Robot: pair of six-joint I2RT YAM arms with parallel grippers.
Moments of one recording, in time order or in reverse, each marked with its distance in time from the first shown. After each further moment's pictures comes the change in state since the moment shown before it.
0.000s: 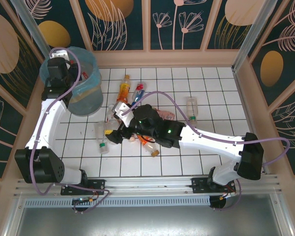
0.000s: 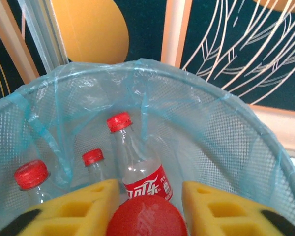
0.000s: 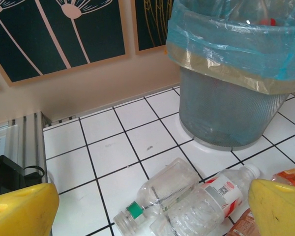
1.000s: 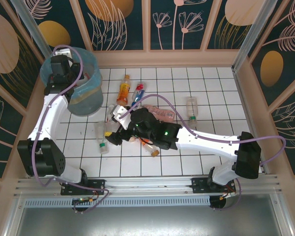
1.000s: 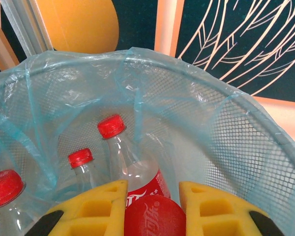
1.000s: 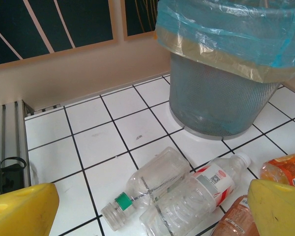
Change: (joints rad) left arm 0.002 0.093 0.066 -0.024 0.023 0.009; right arm 0.021 0.026 -0.018 0.003 0.070 -0.019
